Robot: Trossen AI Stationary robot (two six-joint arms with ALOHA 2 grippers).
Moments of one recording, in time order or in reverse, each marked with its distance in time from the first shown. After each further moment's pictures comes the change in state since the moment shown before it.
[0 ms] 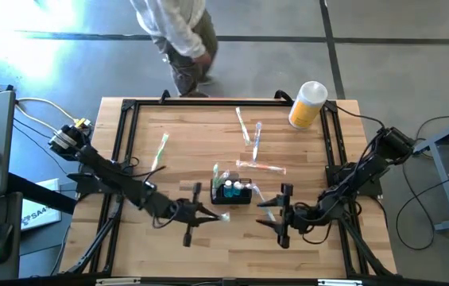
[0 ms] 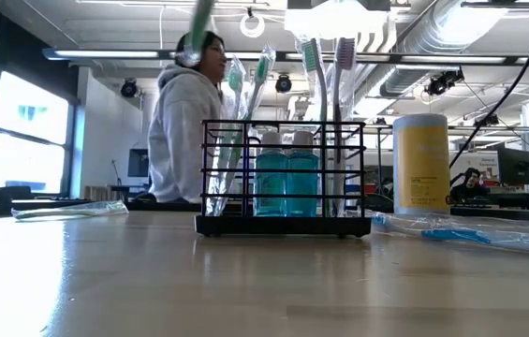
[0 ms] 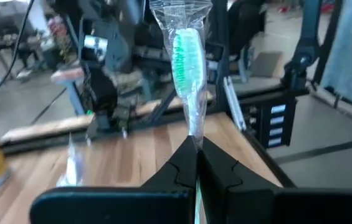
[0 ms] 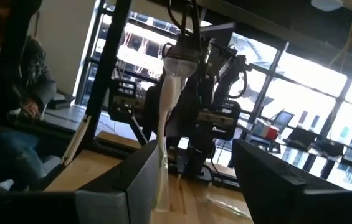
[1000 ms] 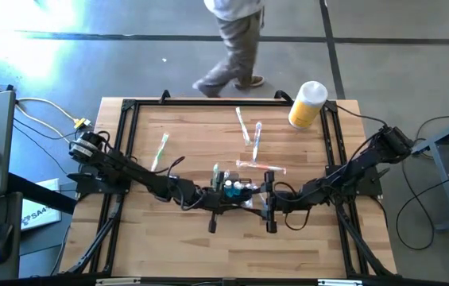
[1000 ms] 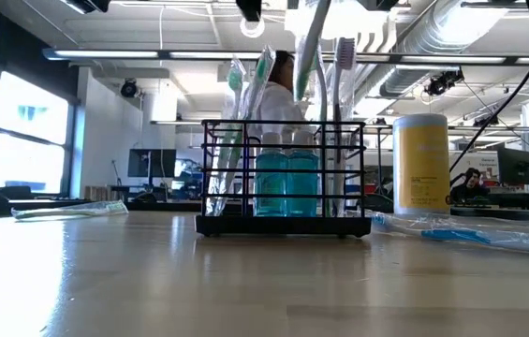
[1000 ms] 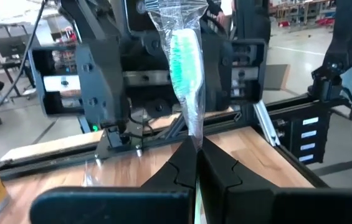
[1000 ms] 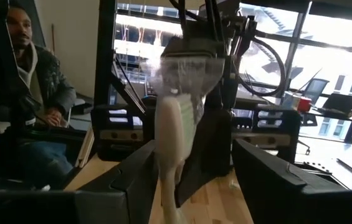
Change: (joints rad) left arm 0.198 0.230 0.086 0.220 0.196 0.063; right arm -0.215 0.002 0.022 -0.135 -0.263 0.290
